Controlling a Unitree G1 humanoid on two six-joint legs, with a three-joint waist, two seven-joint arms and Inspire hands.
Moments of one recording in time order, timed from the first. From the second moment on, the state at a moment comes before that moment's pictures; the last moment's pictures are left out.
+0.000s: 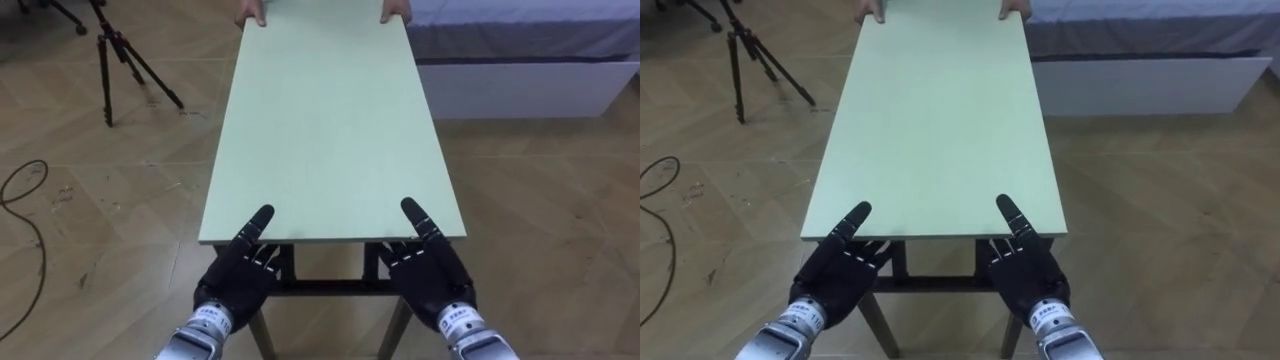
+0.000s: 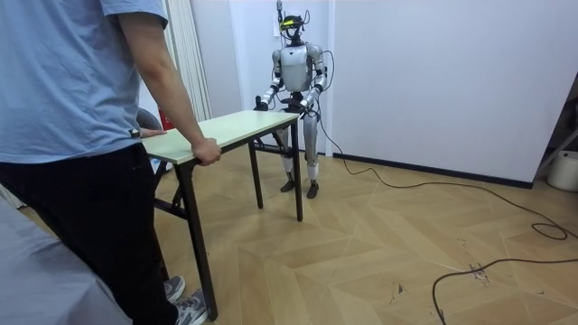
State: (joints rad) left arm 0.10 0.16 -0.16 0.34 -1.47 0.15 -0.02; right arm 0.12 -0.16 0.15 0.32 1.49 0.10 0.05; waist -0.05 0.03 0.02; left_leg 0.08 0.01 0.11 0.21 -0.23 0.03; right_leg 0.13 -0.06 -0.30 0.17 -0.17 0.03
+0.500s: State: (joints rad) left arm 0.07 0.13 -0.15 0.34 -1.50 0.13 -0.01; right arm 0.02 -0.10 0.15 0.43 1.53 0.08 0.06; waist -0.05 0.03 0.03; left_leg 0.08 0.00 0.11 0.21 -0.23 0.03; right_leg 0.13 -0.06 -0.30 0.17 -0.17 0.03
